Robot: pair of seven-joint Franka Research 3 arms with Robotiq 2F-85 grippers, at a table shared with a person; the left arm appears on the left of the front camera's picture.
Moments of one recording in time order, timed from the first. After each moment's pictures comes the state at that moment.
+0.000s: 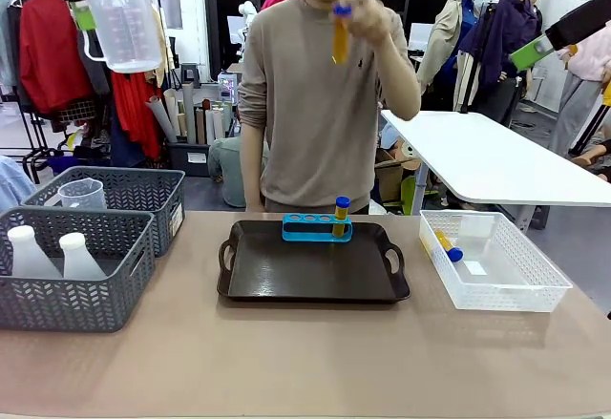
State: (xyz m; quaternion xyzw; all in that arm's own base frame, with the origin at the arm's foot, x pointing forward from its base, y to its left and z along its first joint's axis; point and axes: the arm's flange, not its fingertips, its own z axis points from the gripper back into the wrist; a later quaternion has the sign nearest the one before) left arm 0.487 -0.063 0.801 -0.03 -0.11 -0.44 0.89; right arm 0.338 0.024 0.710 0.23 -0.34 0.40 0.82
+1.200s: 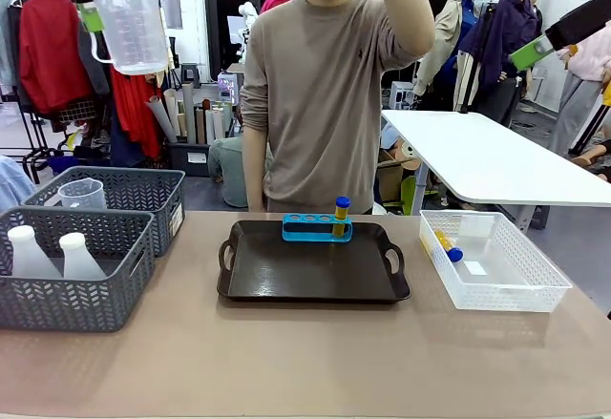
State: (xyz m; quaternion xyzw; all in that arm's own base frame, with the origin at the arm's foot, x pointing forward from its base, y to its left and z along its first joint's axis) left arm 0.493 -0.084 0.792 -0.04 -0.10 -0.46 0.88; right arm 0.338 0.024 0.710 0.23 -0.34 0.40 0.82
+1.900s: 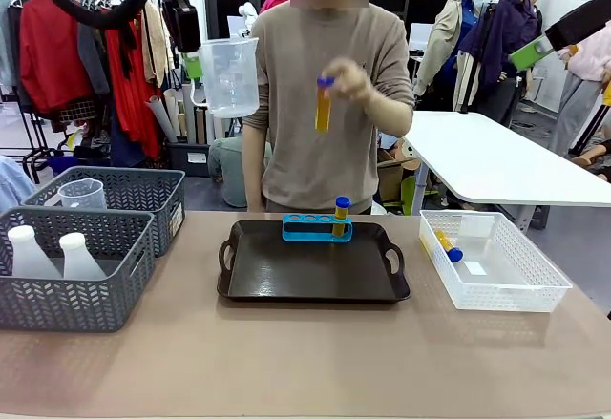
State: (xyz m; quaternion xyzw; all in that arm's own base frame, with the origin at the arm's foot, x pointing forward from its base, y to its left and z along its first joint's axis) left arm 0.506 -0.213 0.734 -0.06 -0.07 -0.55 0.83; right arm 0.338 0.025 0.710 0.23 -0.34 0.40 0.82
